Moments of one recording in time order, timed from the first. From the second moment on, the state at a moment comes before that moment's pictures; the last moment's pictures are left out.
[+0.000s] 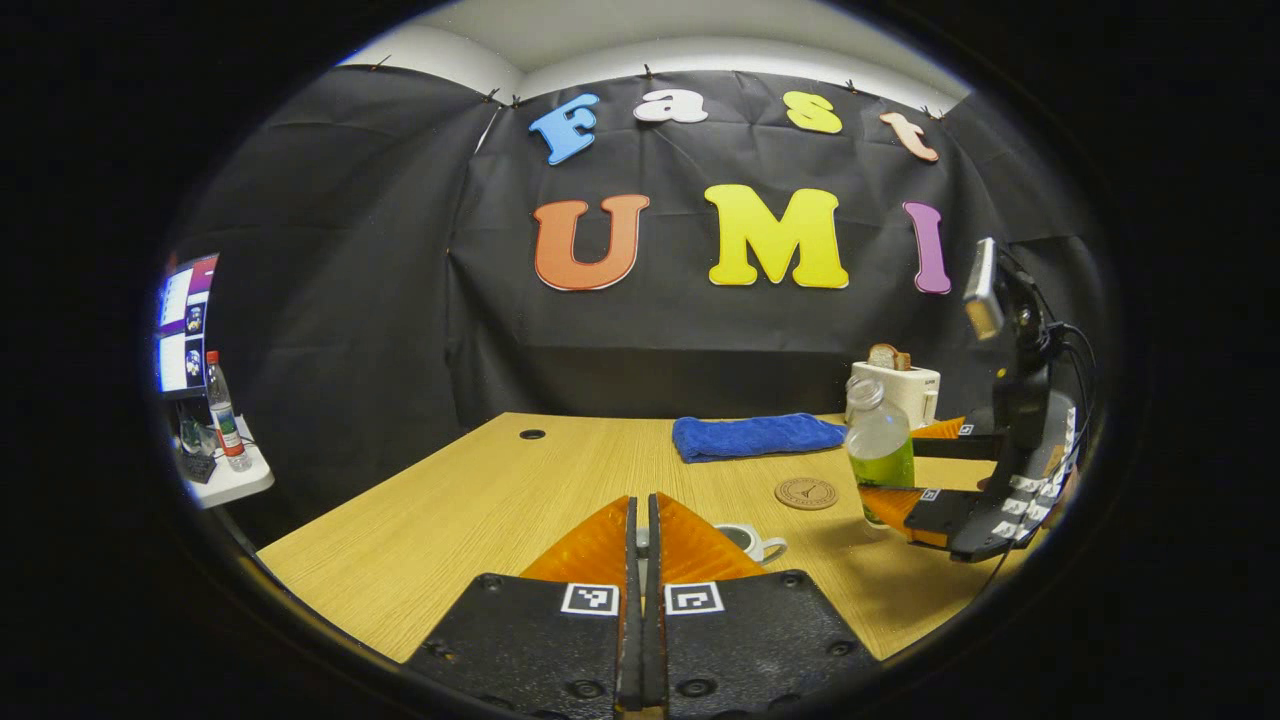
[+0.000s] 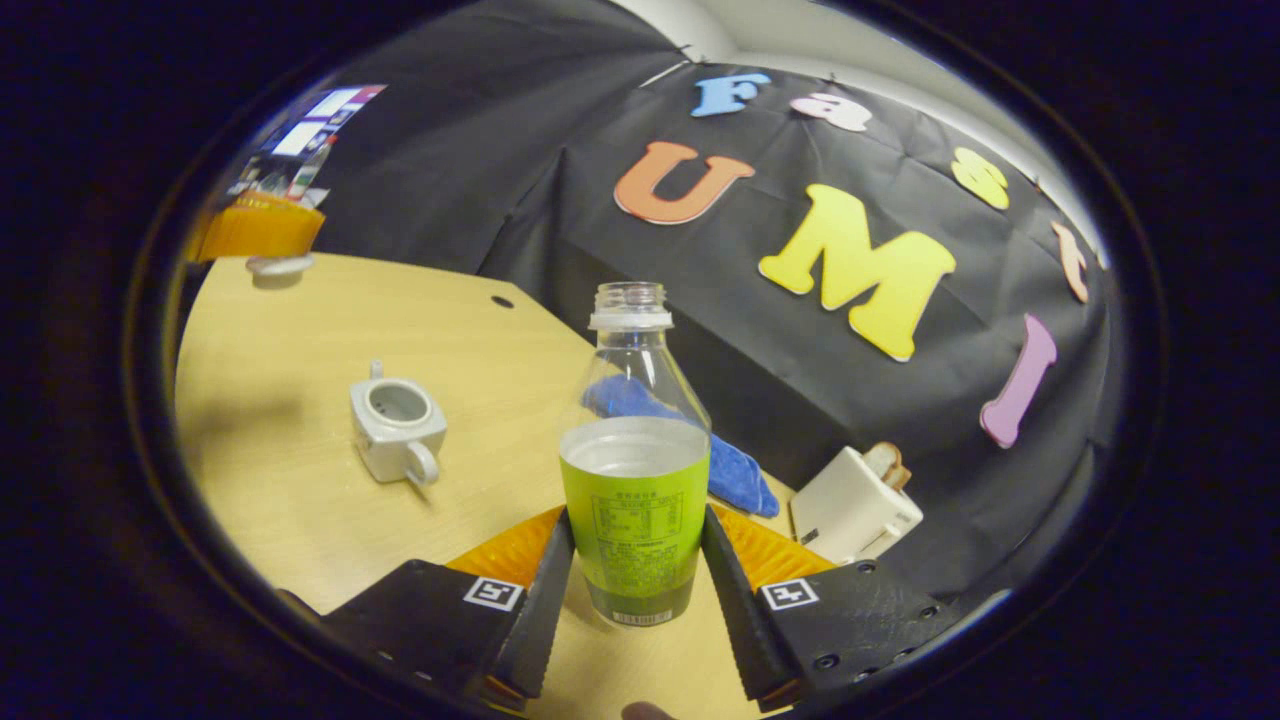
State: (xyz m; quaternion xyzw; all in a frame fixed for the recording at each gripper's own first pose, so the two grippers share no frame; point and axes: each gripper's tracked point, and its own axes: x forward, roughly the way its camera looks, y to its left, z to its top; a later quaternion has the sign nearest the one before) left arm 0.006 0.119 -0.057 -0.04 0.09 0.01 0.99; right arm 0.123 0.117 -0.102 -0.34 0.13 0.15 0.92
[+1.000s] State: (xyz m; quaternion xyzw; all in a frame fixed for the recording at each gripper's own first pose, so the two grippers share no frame) left arm 0.005 0.154 -0.068 -0.06 0.09 0.01 0.99; right arm 0.158 0.164 -0.079 -0.73 -0.06 0.12 0.67
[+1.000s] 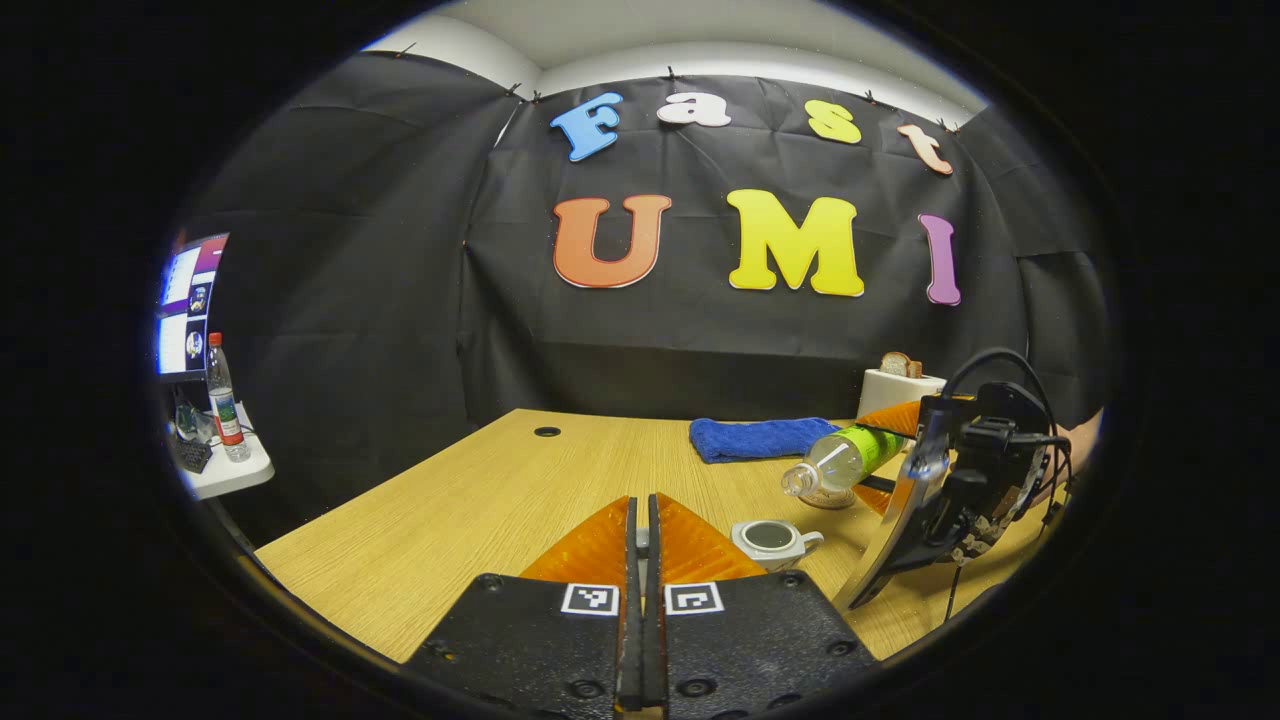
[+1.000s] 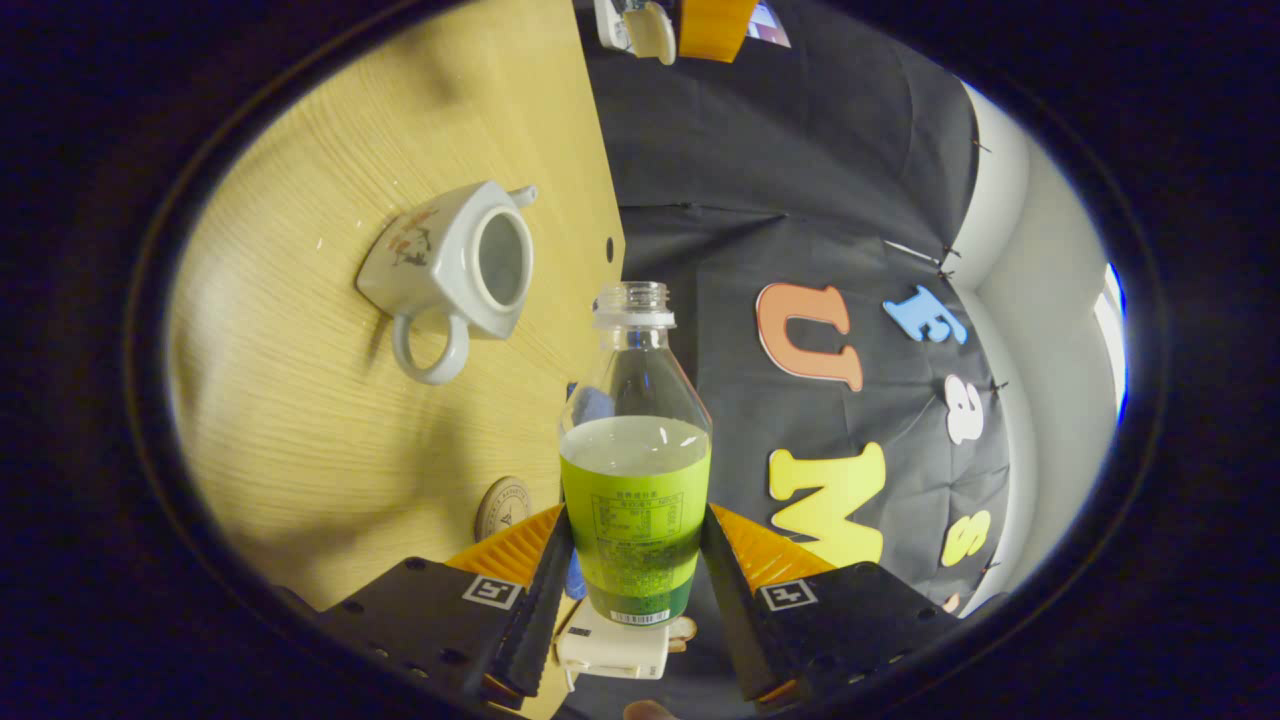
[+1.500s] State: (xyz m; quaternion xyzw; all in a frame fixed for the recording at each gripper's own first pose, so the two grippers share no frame) left arm 0.003 0.161 -0.067 -0.06 0.09 0.02 0.99; right arm 0.162 0.171 -0.065 -0.80 -0.12 0.11 0.57
